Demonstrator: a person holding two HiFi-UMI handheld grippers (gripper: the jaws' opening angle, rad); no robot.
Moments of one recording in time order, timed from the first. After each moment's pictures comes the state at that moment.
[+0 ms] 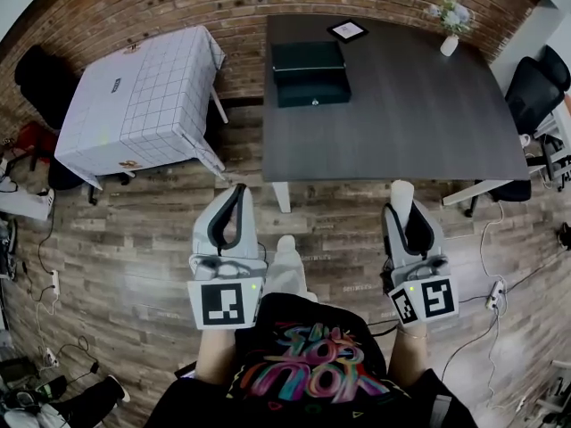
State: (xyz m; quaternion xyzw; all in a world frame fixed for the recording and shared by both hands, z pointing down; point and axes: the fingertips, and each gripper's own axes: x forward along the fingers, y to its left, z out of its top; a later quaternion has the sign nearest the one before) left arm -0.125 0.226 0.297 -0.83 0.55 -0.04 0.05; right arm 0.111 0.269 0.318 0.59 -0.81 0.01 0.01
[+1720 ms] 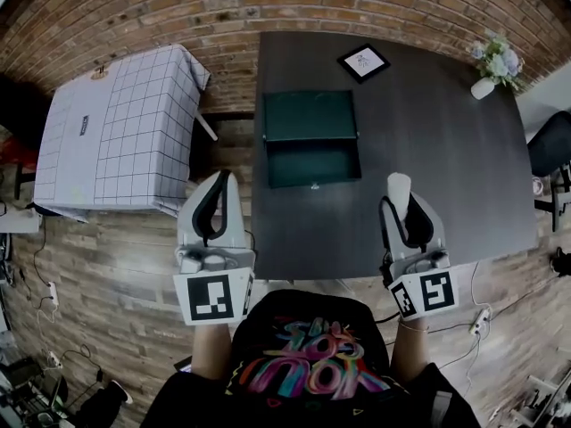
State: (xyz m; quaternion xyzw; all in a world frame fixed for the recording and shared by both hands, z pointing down) left arm -0.101 -0.099 0.312 -0.81 0.58 -0.06 0.02; right arm 0.149 -0.056 0.344 0.57 -0.82 0.04 0.07
